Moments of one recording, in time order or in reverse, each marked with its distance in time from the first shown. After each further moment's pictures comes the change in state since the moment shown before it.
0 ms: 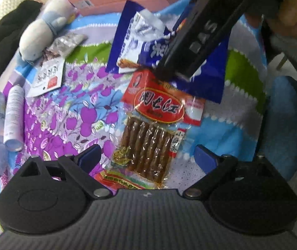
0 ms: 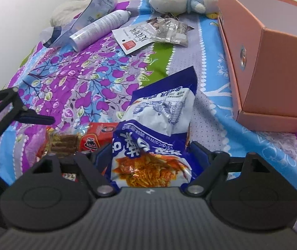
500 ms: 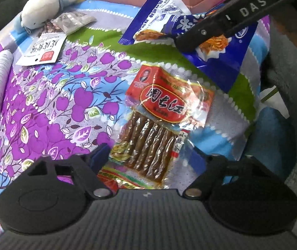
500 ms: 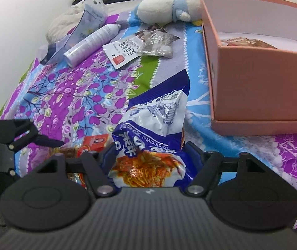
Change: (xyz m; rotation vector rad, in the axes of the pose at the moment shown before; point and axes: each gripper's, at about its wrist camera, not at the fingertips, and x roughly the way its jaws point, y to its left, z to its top) left arm 0.005 0.033 -0.012 -0.229 -0.031 -0.160; right arm -0.025 -0.026 0.009 0.076 -0.036 0.005
